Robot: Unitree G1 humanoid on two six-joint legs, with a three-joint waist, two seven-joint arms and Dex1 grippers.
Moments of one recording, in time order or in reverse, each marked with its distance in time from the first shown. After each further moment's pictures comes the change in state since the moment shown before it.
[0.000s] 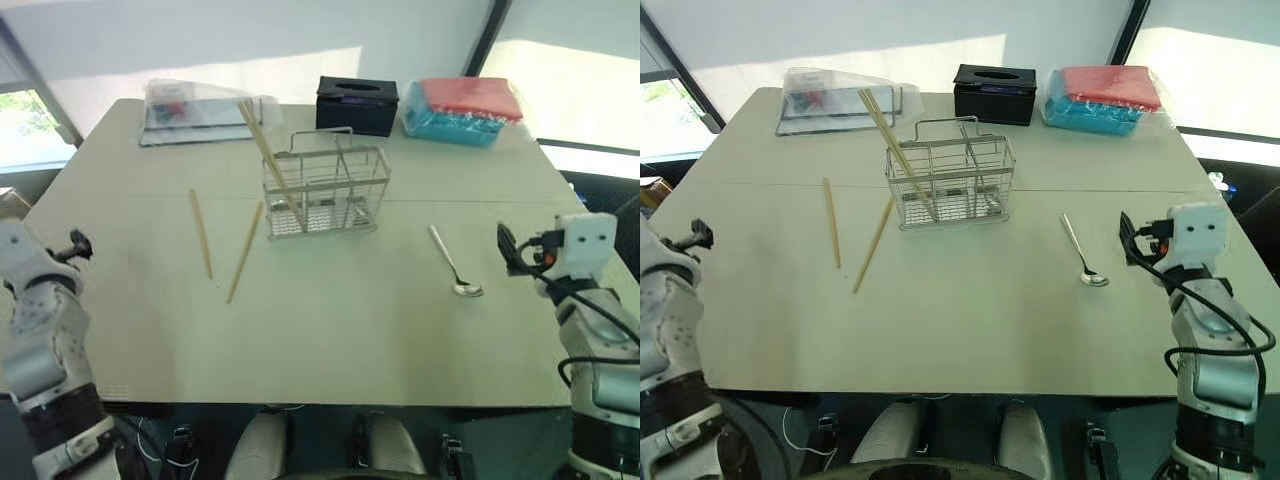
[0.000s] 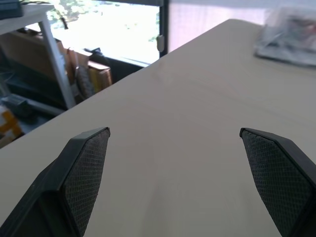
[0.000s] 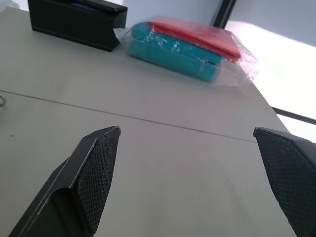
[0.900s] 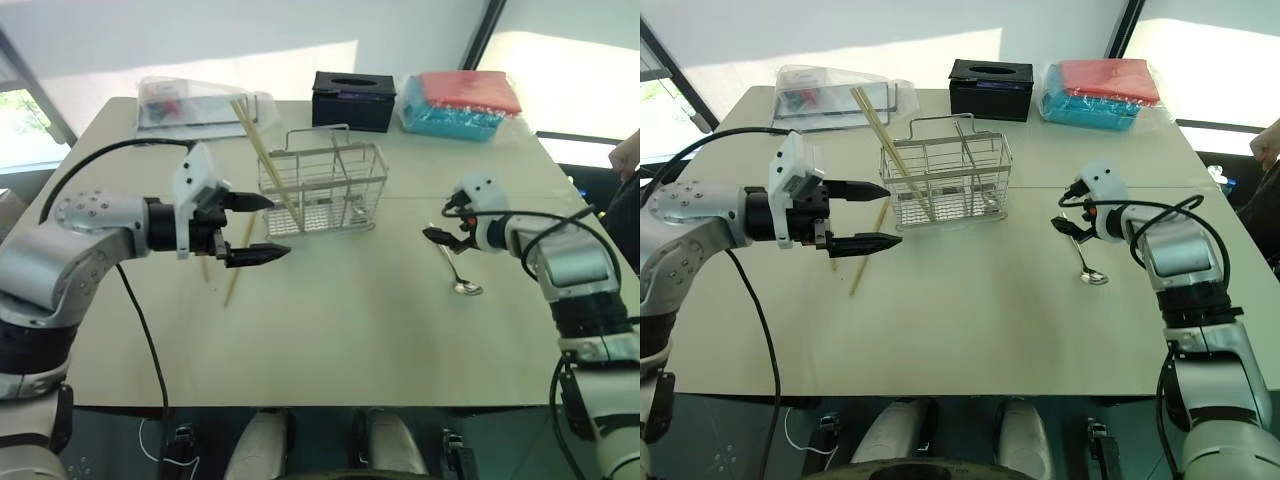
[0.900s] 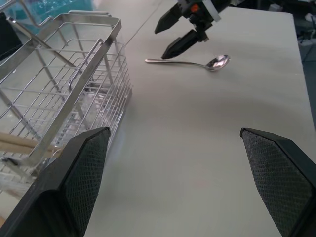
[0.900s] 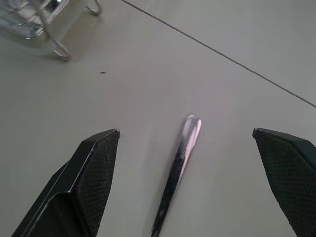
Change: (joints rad) left arm -0.339 0.423 -0.657 -0.129 -0.305 0.095 -1.076; right arm -0.602 -0.182 0.474 0.522 -0.064 0.420 0.372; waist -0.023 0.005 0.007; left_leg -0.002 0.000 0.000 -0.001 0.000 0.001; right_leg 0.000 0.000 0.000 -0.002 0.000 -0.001
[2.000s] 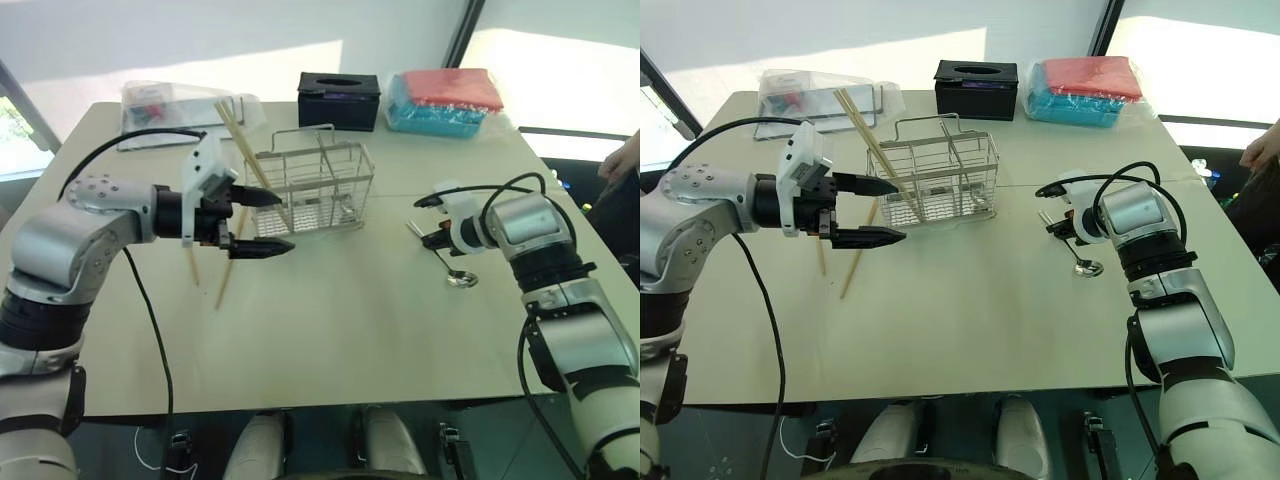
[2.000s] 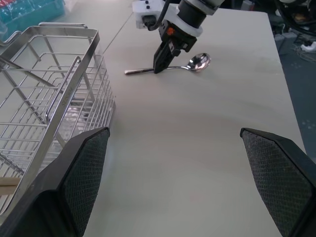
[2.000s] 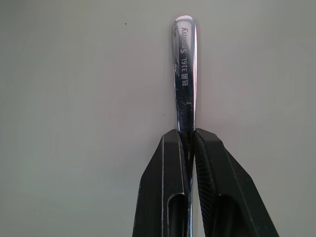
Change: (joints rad) left arm -0.073 -0.034 -0.036 0.069 0.062 0.001 -0.073; right arm -0.216 0.104 0.151 0.269 -0.048 0.245 0.012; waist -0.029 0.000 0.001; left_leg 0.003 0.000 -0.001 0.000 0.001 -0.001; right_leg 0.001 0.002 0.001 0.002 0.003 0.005
